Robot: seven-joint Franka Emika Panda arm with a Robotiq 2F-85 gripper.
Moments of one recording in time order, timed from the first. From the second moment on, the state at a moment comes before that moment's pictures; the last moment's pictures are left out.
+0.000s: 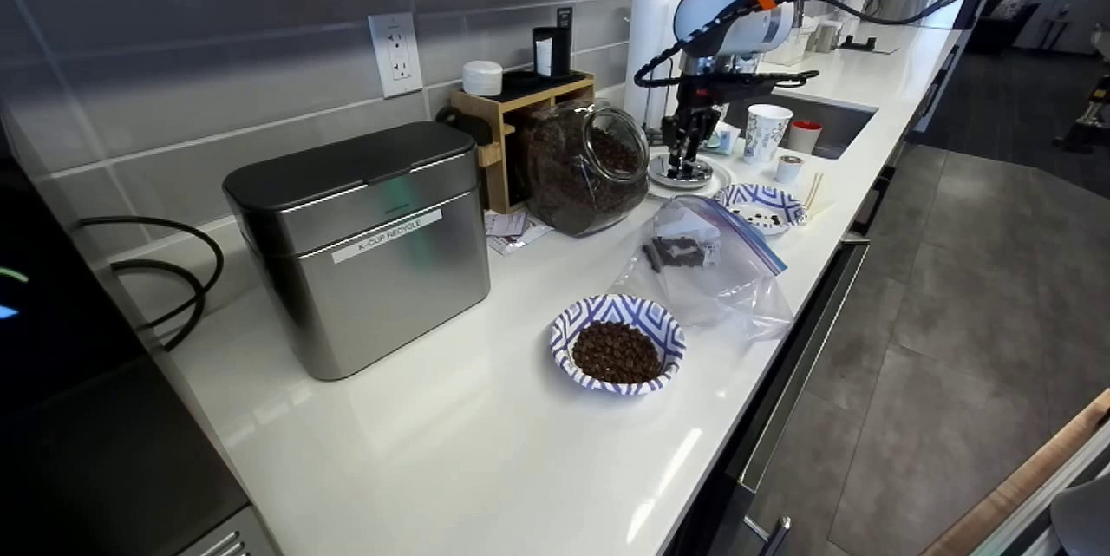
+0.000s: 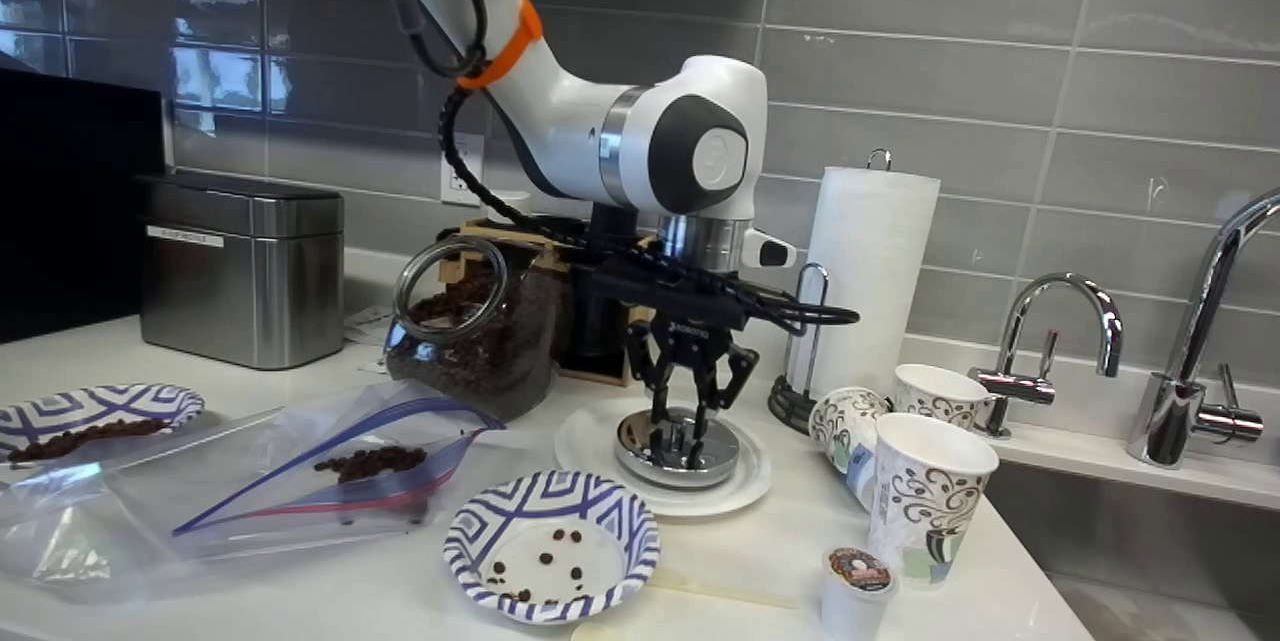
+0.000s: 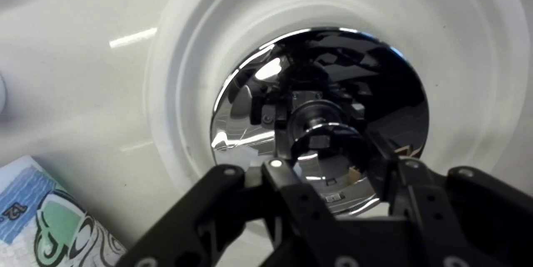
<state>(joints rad) -0.06 0.66 0.00 -1.49 0.01 2.23 -0.20</state>
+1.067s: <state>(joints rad) 0.00 0.11 0.01 -1.99 0.01 2.31 0.03</state>
